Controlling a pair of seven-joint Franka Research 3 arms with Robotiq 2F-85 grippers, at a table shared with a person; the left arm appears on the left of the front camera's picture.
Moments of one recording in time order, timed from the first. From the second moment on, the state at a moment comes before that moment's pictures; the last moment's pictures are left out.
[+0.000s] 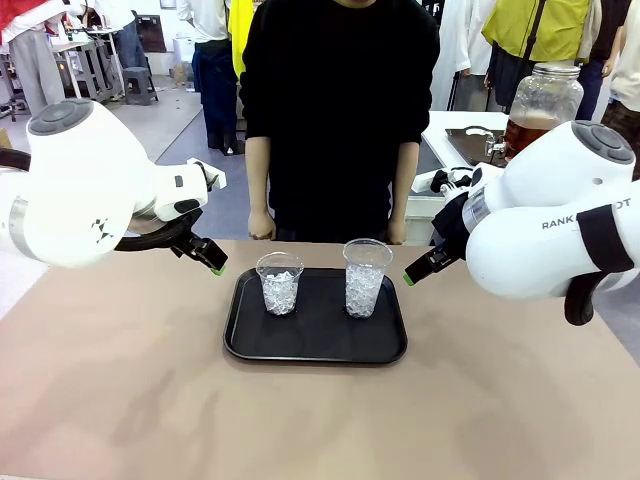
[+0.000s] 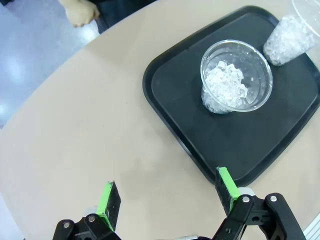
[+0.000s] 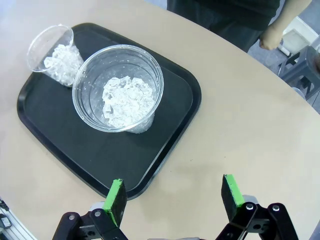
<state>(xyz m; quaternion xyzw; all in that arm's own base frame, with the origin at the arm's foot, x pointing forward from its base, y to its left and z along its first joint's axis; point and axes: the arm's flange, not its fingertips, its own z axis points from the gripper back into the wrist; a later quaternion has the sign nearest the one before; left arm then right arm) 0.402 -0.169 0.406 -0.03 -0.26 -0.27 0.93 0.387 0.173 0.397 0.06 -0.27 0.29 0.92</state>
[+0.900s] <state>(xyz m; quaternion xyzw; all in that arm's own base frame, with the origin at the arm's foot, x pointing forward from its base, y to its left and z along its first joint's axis) 0.412 -0.174 0.494 -0.07 -0.27 -0.26 0.92 0.390 0.142 0.490 0.13 -0.29 0.24 0.92</state>
